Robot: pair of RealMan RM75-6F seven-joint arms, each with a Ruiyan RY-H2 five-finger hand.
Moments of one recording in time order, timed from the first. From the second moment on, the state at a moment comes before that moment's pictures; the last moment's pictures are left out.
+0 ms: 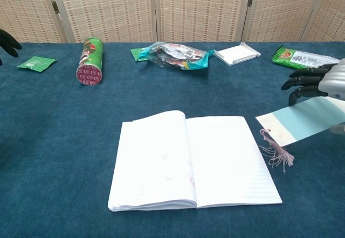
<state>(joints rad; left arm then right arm) -0.37 -1.25 -0.16 -1.68 1.33 1.28 0.07 0.58 -1.25 -0.10 -1.32 -1.75 1.11 -0.20</state>
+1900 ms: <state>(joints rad) -0.36 -1.24 -0.15 -1.69 1.29 1.28 0.10 1.01 -1.66 -0.27 -0.54 -2.28 1.38 0.14</state>
